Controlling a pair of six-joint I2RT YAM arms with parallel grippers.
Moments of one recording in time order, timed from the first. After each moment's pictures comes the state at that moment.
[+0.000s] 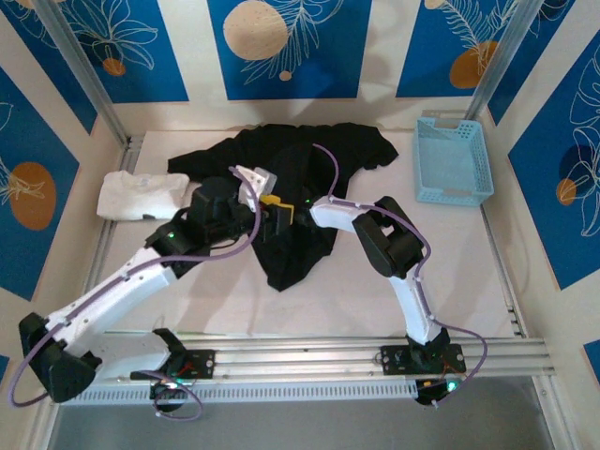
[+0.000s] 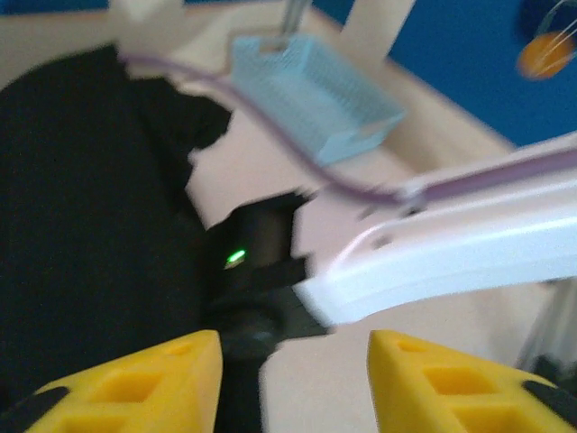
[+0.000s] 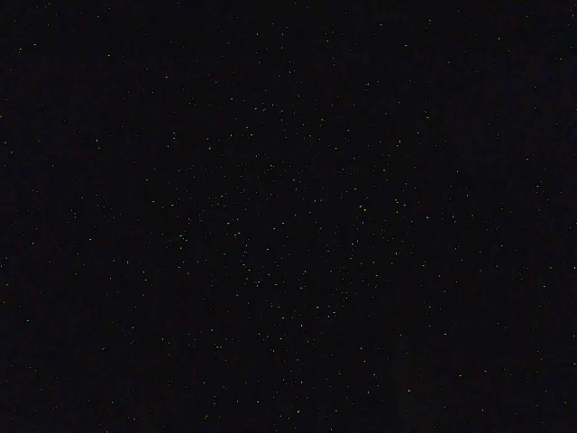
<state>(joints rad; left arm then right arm) -0.74 1.15 1.08 -0.33 0.15 -0.25 0.69 2.21 1.52 -0.16 0.41 -0.12</state>
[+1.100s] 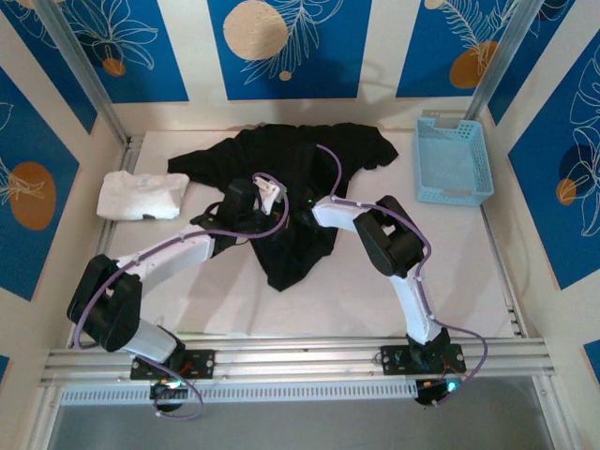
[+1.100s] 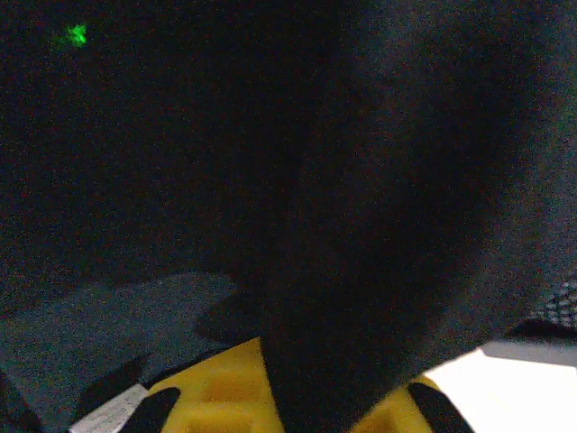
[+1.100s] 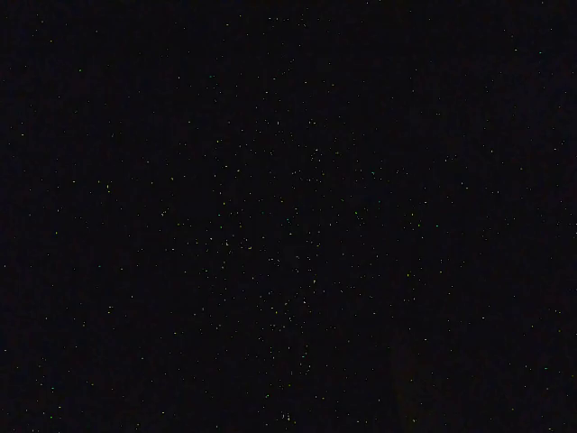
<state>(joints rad) -0.60 1.48 0.96 -0.13 0.25 -0.21 0.67 2.21 1.50 -0.16 0.39 -0.10</state>
